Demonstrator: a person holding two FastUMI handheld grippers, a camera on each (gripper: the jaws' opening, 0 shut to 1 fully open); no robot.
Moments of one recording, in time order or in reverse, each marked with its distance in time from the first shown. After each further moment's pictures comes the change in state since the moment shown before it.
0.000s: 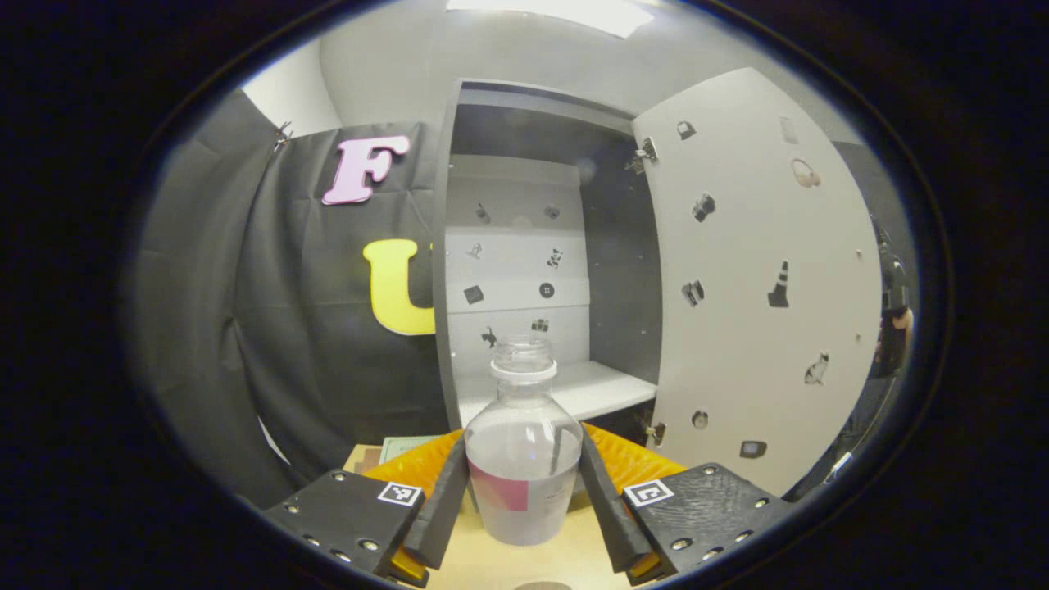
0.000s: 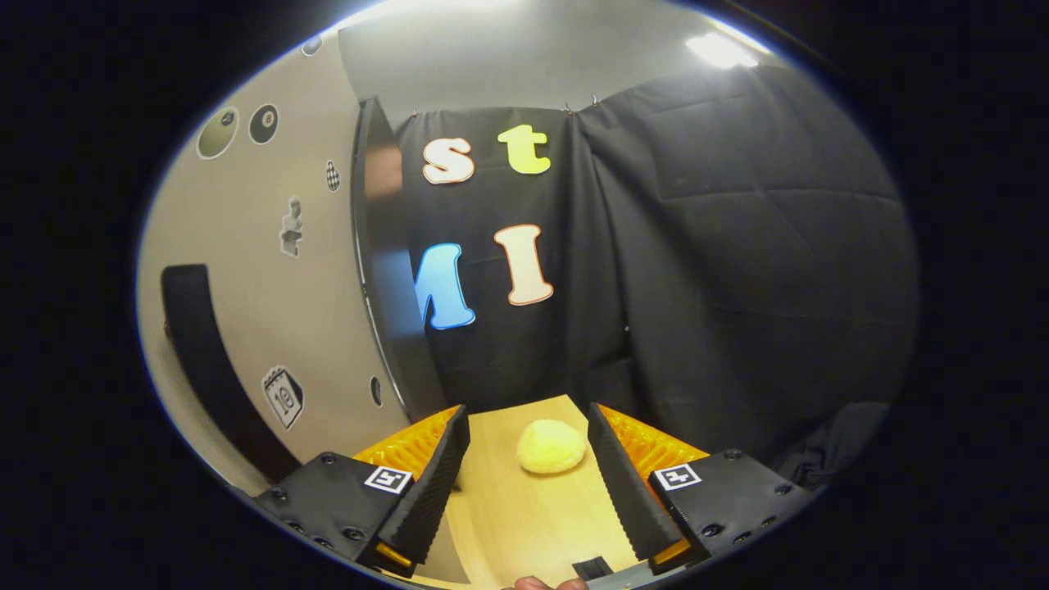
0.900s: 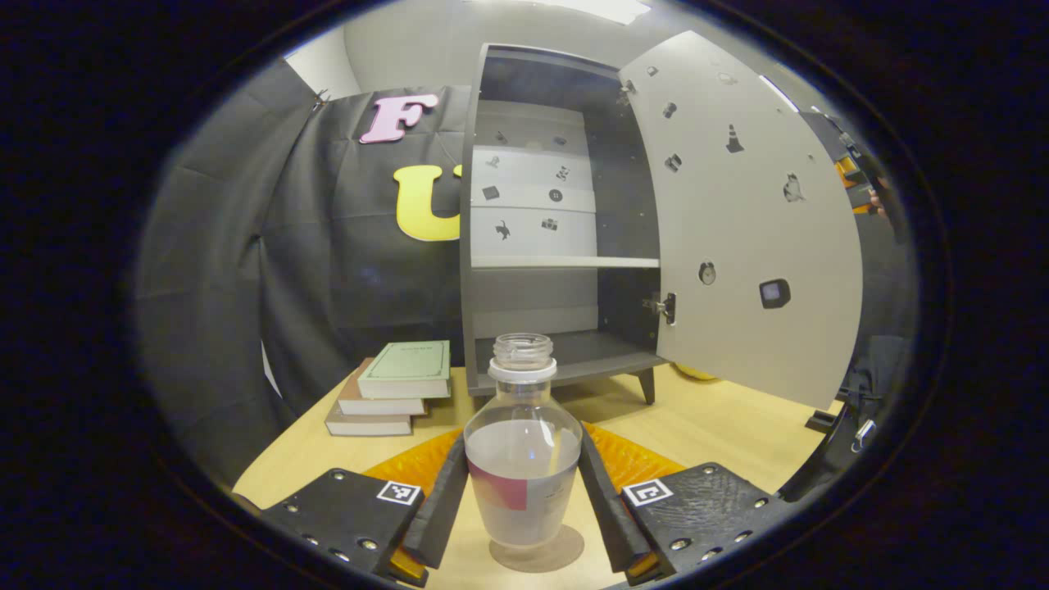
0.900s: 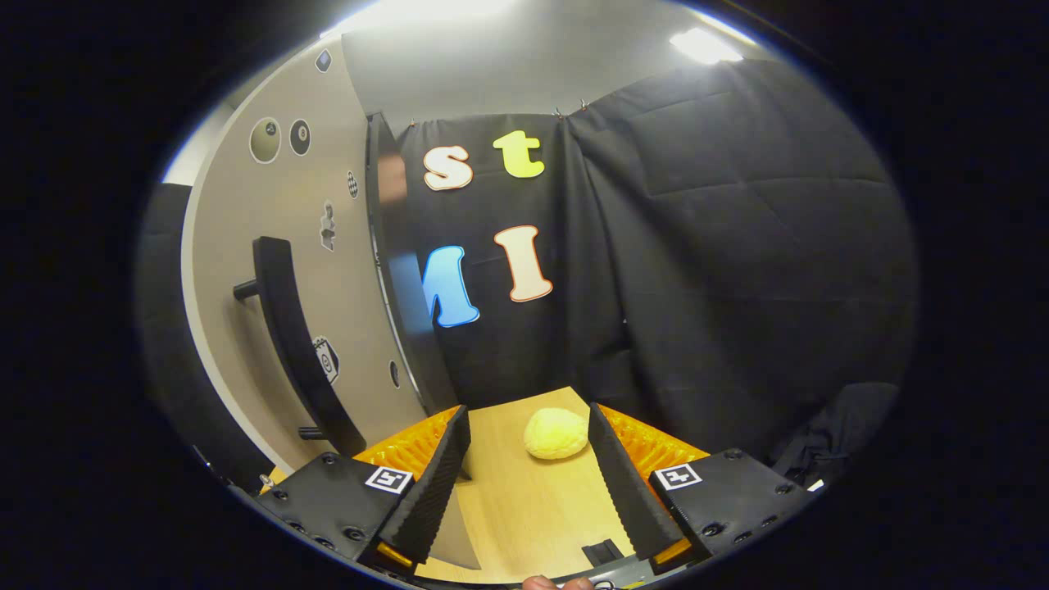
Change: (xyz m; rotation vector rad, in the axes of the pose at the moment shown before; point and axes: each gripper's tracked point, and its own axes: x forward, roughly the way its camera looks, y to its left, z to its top) left arm -0.041 -0.015 -0.252 -0.020 0.074 0.069; right arm -0.035 -0.007 -0.011 0.018 -0.031 -0.020
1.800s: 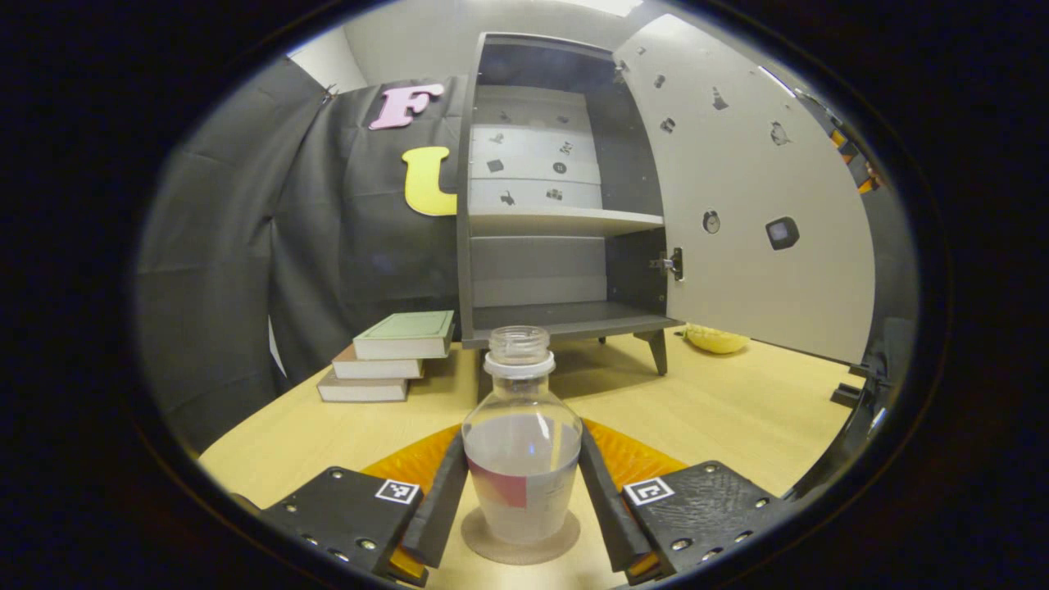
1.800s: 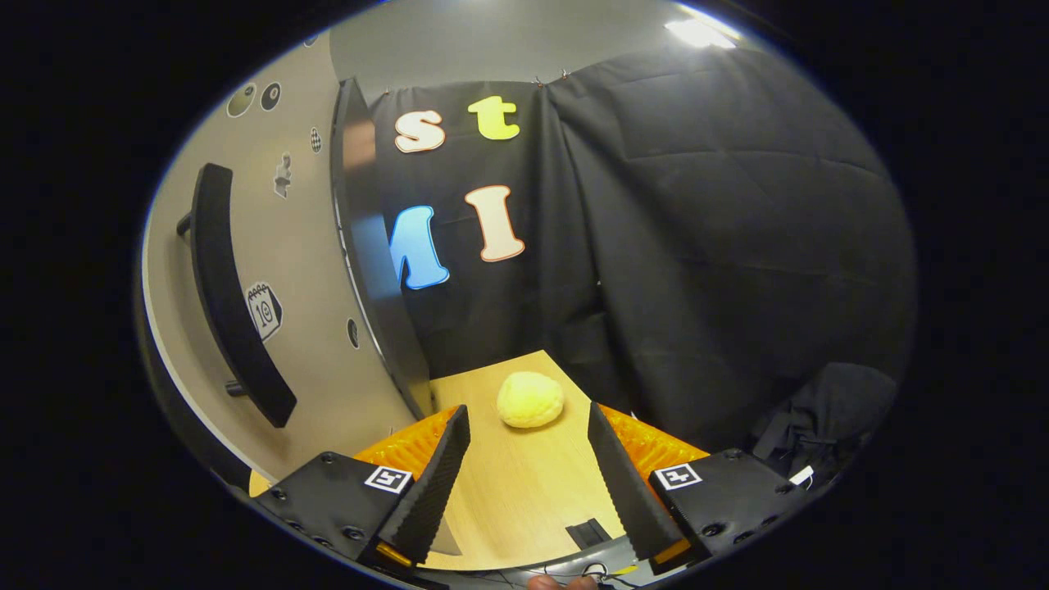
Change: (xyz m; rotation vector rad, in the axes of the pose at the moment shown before) left arm 0.008 -0.016 -0.063 0.002 0.040 0.038; right arm 0.011 -0.025 -0.052 0.005 0.147 -0.105
